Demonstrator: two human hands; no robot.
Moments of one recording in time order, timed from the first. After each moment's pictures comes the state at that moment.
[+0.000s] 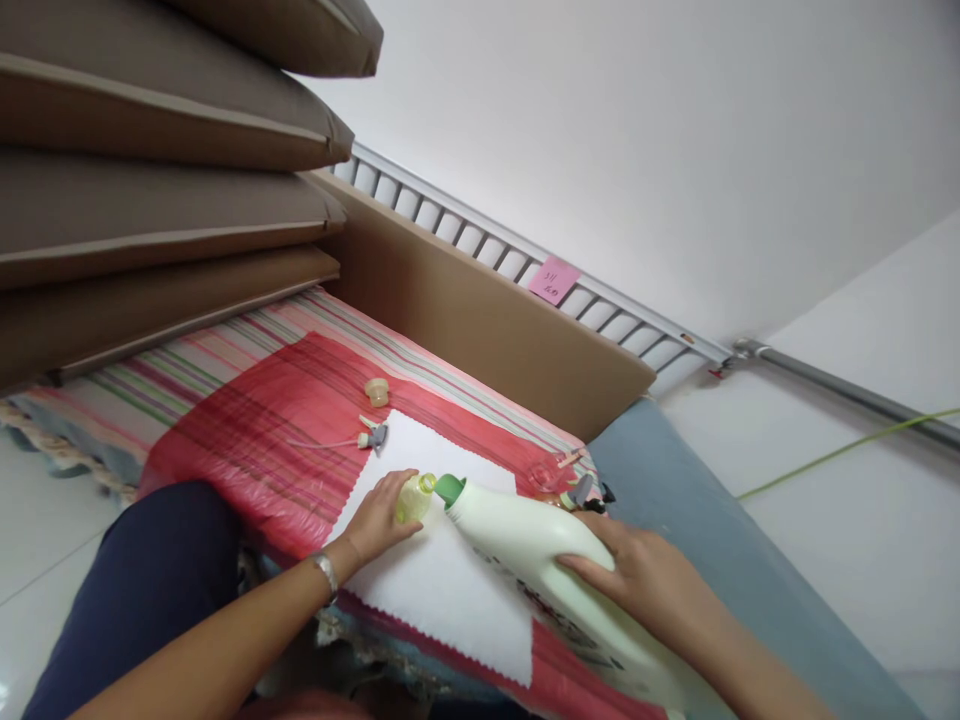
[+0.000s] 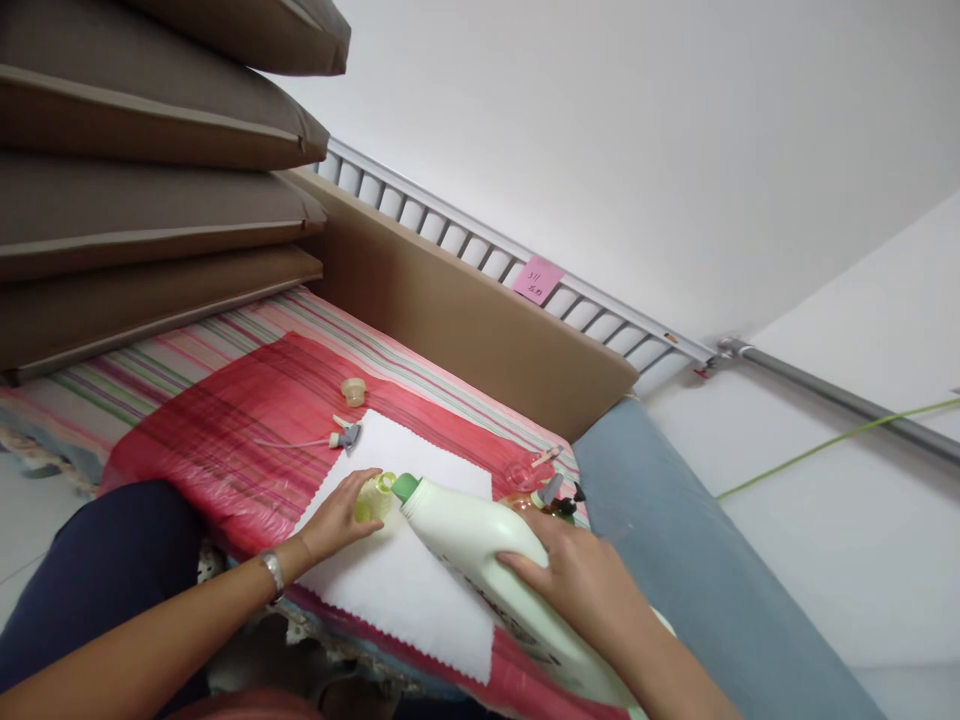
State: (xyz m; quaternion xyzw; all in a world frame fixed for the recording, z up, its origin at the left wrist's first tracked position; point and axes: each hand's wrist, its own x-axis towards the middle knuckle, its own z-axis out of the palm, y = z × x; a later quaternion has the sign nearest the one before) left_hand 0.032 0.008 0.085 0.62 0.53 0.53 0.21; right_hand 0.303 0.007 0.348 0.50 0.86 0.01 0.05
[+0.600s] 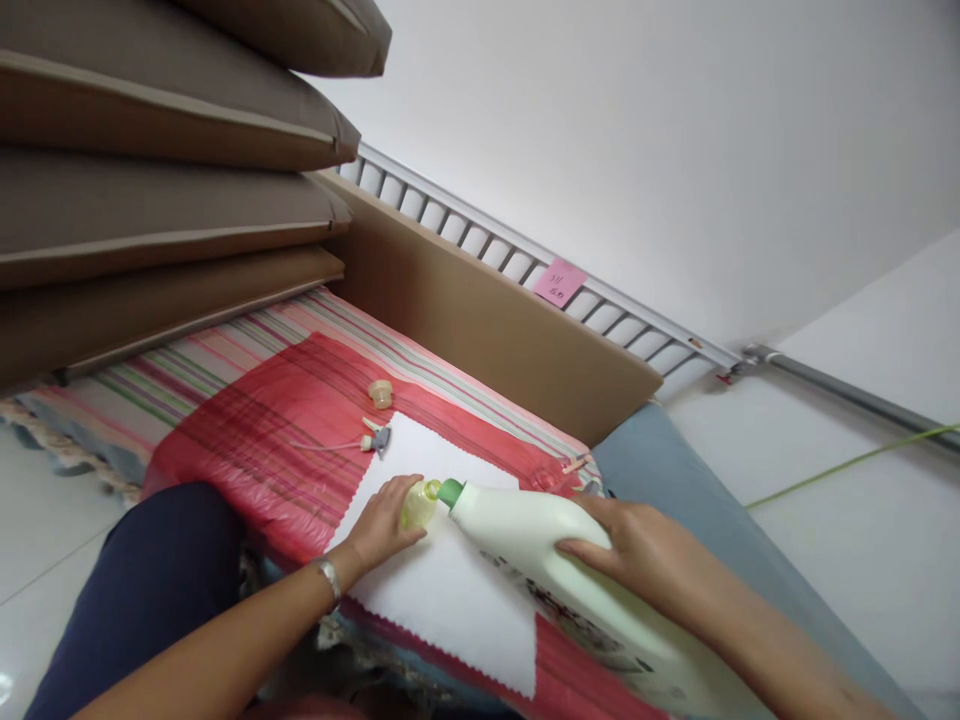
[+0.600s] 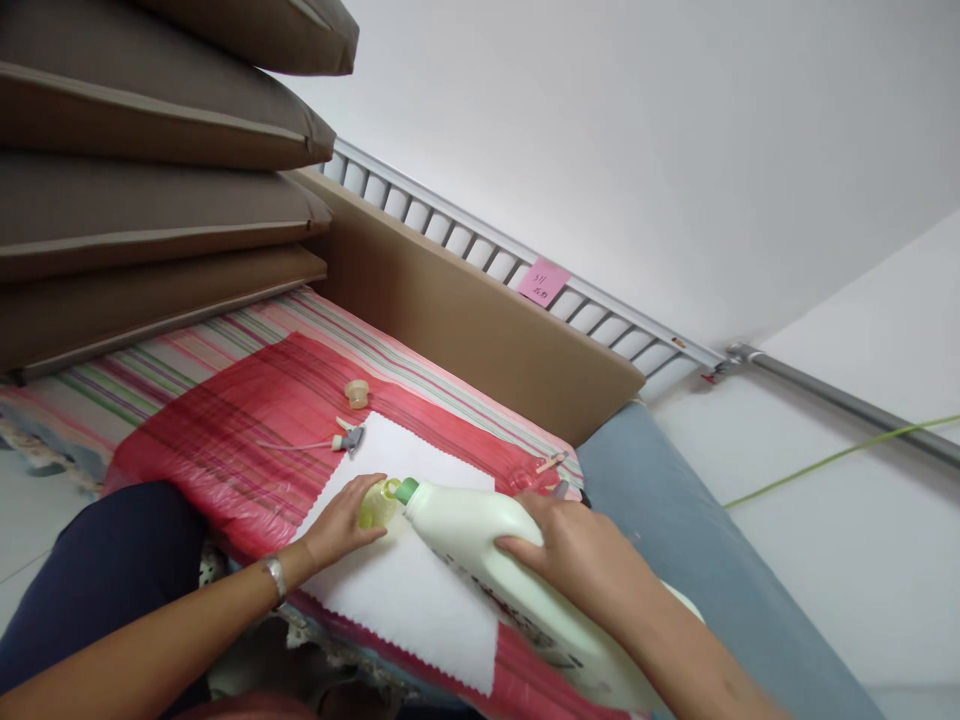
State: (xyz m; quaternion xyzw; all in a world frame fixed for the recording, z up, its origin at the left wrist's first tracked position) left_hand 0.033 0.008 0.086 0.64 0.53 0.52 0.20; right_hand 0.270 0.018 0.376 0.52 0.85 0.03 0.09
